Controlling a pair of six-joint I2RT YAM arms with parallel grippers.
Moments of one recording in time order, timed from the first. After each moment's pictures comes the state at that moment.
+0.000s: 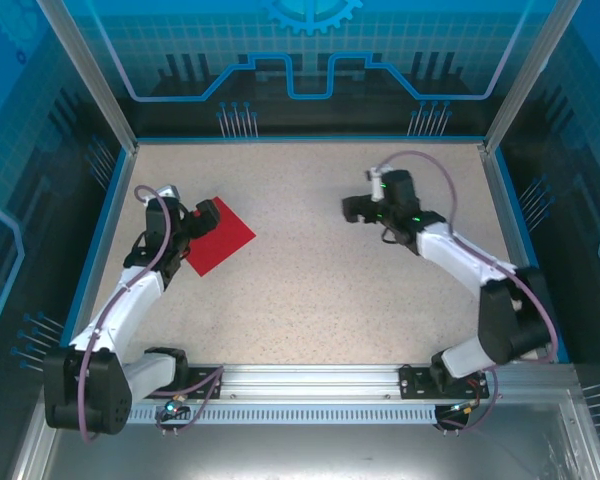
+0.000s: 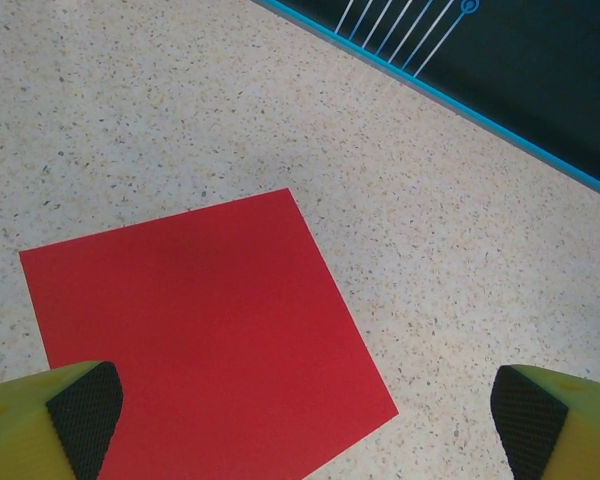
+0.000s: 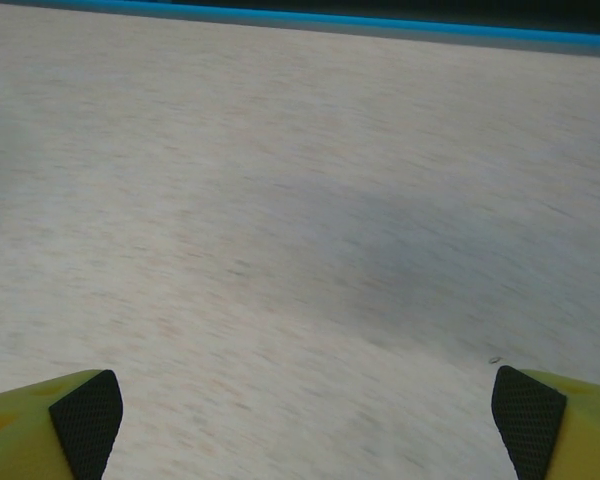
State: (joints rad) left arm -0.03 1.10 0.71 -0.18 -0.08 -0.53; right arm 0.41 1.55 1.06 -0.15 0.02 0.17
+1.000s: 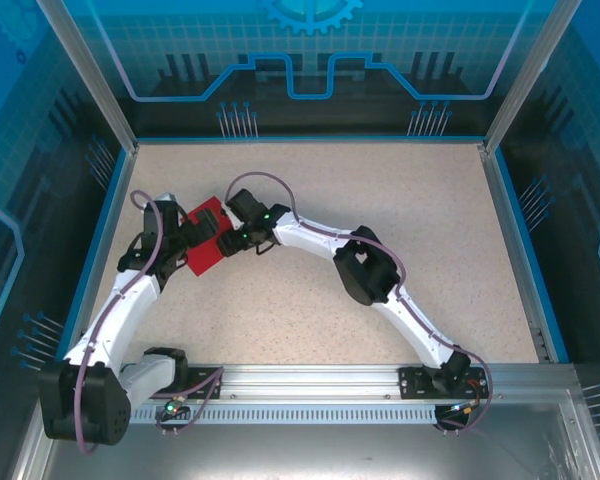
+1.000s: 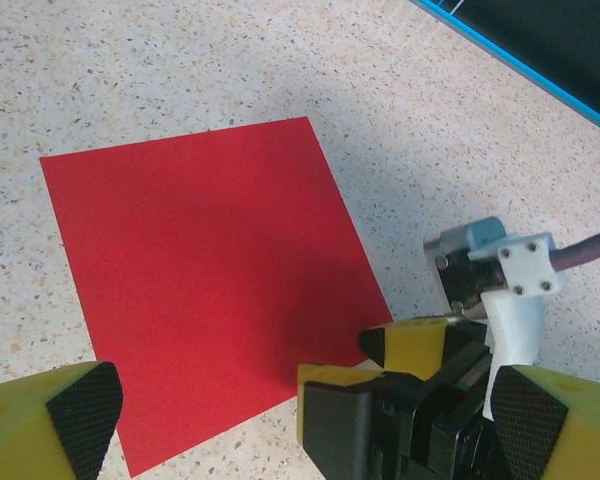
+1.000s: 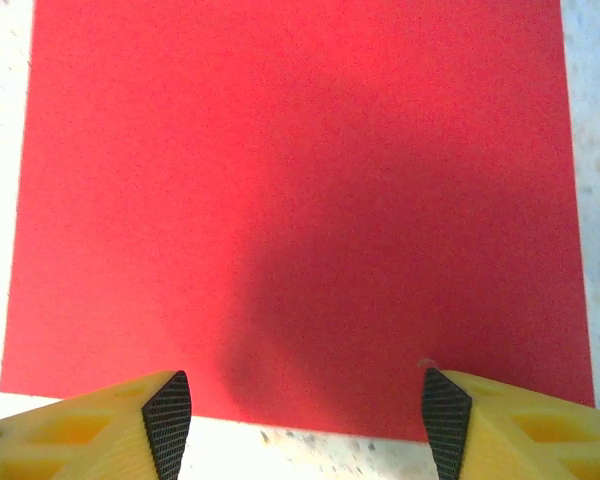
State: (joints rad) left arm -0.03 1.05 0.75 -0.39 -0.06 -0.56; right arm 0.88 2.55 2.18 -0.55 -0.16 0.33
